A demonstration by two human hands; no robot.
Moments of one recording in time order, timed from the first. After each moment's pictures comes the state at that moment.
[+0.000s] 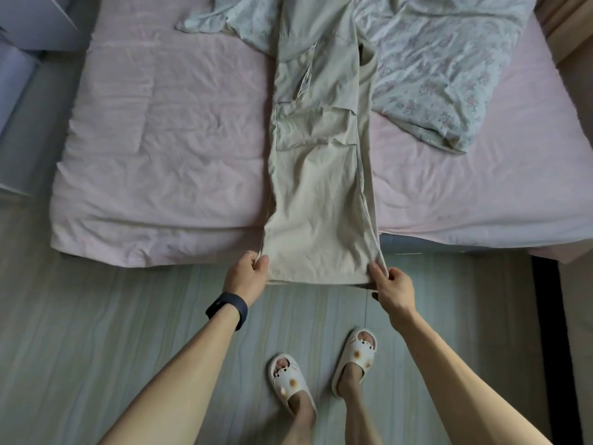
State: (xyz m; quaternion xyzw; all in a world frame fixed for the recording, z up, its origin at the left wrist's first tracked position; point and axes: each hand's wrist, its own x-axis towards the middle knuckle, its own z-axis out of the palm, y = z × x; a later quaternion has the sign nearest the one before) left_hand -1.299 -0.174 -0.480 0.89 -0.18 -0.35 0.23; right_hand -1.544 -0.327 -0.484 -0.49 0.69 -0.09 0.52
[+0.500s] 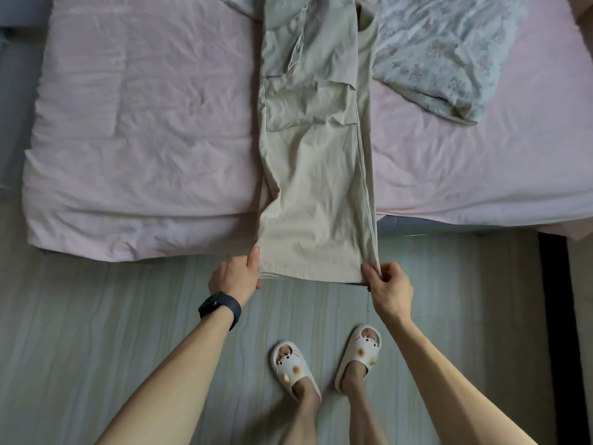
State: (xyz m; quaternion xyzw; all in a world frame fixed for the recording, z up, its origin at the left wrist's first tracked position) left_hand -1.294 -0.161 -0.517 0.91 -0.23 -0.32 0.08; right_hand -1.553 -0.294 -0.522 -0.54 0.70 -0.10 0.45
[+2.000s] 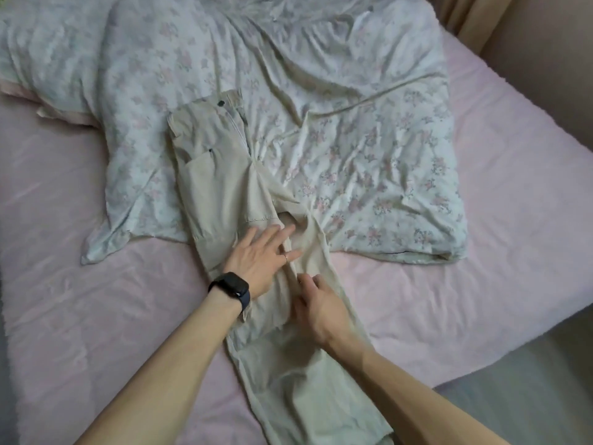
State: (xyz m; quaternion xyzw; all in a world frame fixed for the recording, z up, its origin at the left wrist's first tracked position) left_hand -1.112 -0.663 -0.420 0.54 -0.81 -0.02 -0.22; right_hand -1.284 -0.610 -0.467 -0.69 0.56 -0.06 0.44
